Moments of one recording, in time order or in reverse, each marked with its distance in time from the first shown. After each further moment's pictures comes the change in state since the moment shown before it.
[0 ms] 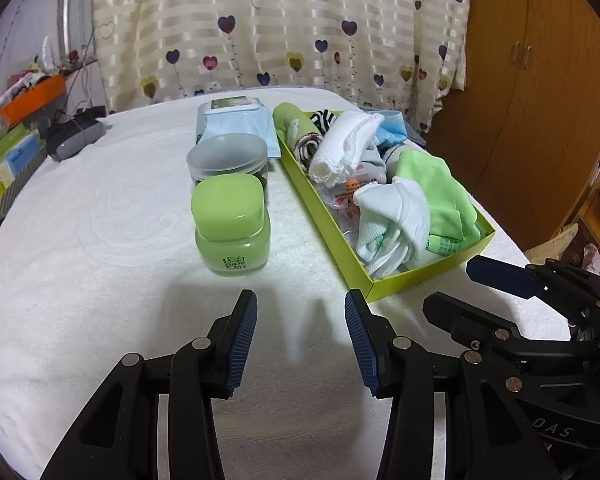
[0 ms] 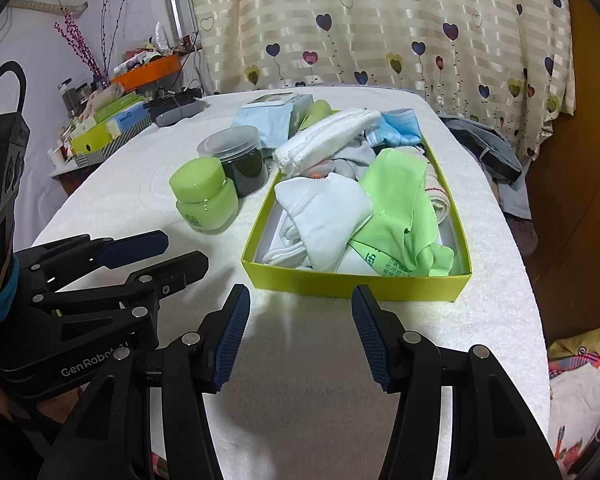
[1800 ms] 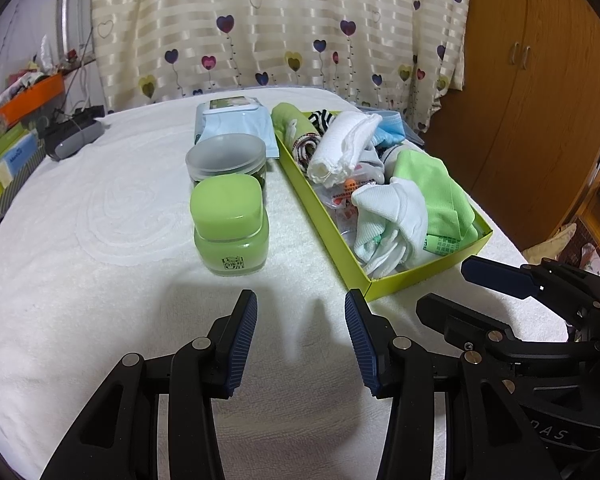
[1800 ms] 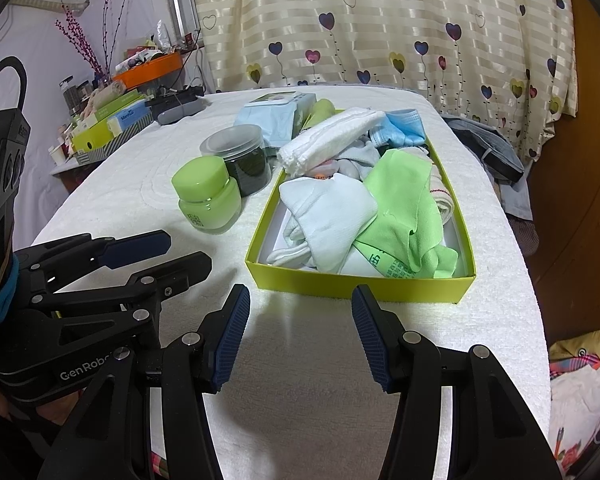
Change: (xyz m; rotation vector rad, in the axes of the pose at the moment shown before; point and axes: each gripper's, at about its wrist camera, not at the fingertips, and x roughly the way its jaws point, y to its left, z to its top) left arm -0.001 -0.002 0.002 0.000 -0.001 0.003; right arm 0.000 0.002 0.000 -0.003 0.006 0.002
